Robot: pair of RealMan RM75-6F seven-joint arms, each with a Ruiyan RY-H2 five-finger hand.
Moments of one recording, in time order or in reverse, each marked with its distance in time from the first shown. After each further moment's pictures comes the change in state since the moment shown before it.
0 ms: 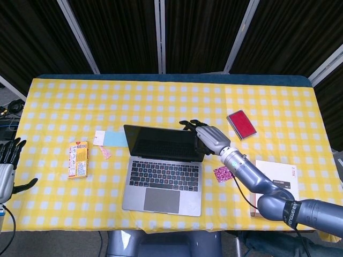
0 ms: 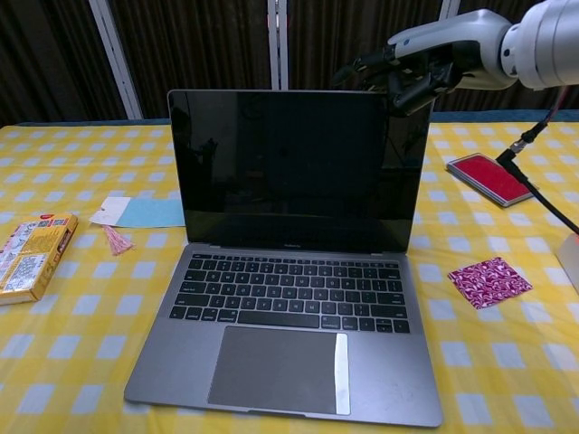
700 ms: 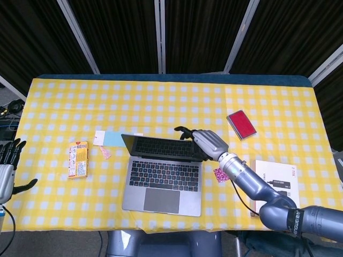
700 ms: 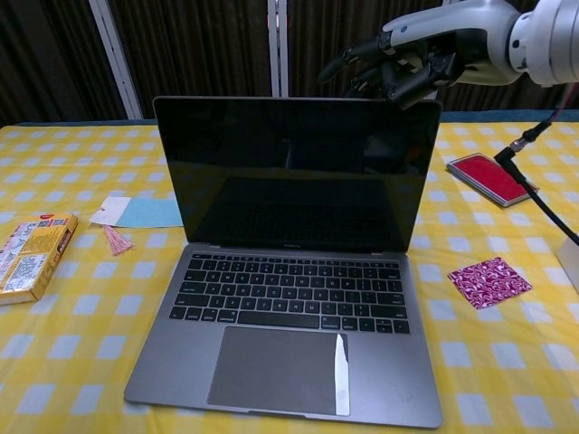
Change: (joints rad) left arm 0.000 -0.003 0.005 -0.002 -0.005 0.001 0.015; right arm -0.031 0.036 -0.010 -0.102 -0.101 0.048 0.061
